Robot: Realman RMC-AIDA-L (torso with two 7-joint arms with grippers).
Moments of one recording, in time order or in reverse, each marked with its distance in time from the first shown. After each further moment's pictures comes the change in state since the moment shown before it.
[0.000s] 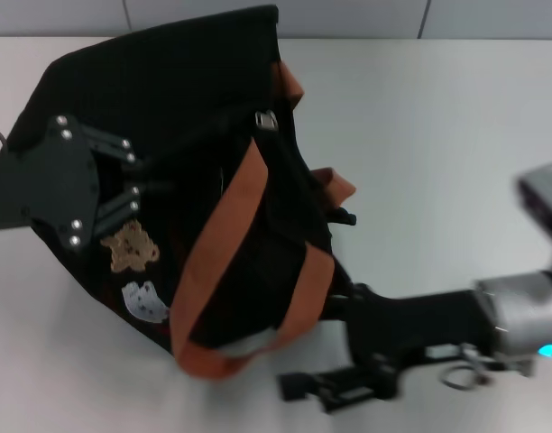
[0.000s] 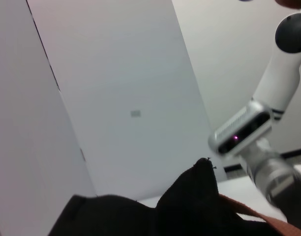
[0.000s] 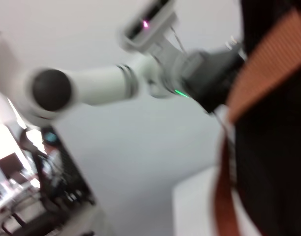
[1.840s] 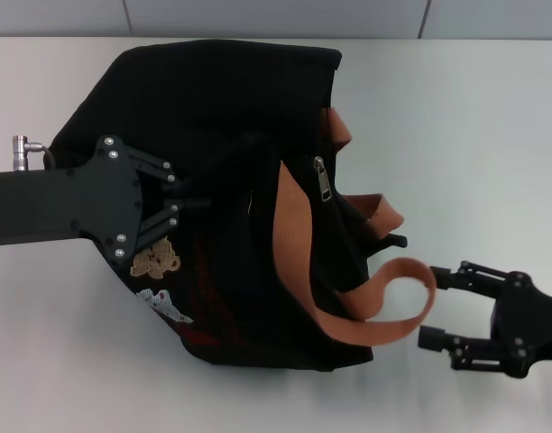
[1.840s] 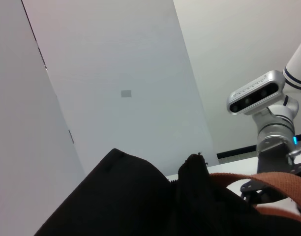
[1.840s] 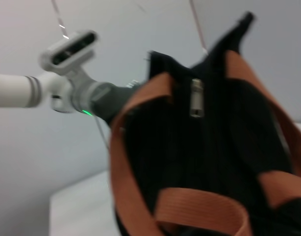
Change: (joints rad) left arm -0.023 -0.033 0.038 -0.040 0.050 -0.083 0.036; right arm -0.301 -0.028 0.082 -0.287 0.101 -0.023 -0.071
